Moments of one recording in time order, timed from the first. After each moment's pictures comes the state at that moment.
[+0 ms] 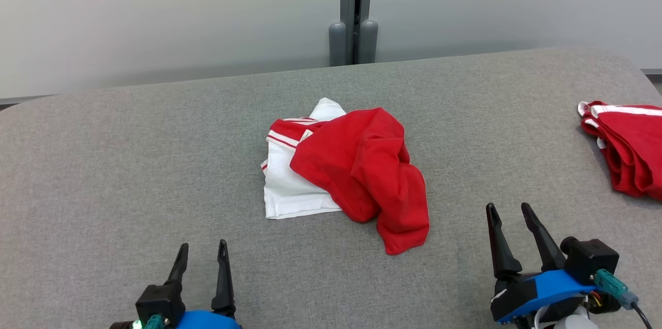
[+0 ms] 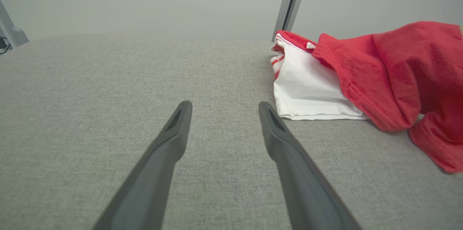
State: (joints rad) left arm -0.01 0.05 -0.14 0.39 -0.21 0.02 -0.26; right arm -0.13 -0.05 0.02 0.39 0.24 0.13 -0.26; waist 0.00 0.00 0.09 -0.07
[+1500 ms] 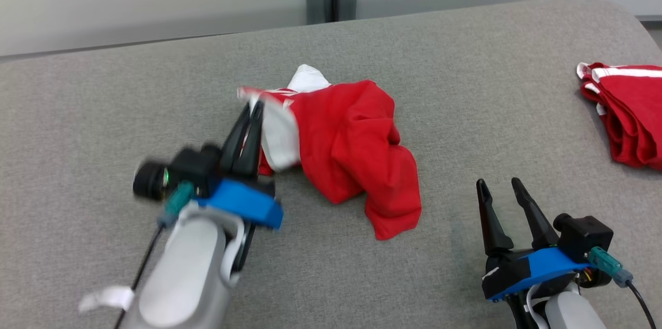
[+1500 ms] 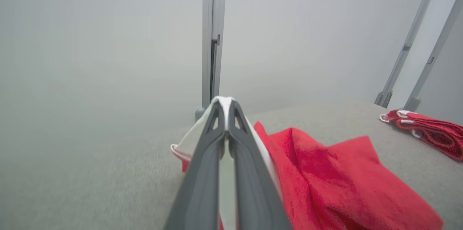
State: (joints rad) left arm -0.41 0.06 -0.30 0.45 -0.23 -0.08 -0.26; right arm -0.20 -0.05 0.05 0.39 0.26 0.13 -0.26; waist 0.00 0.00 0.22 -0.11
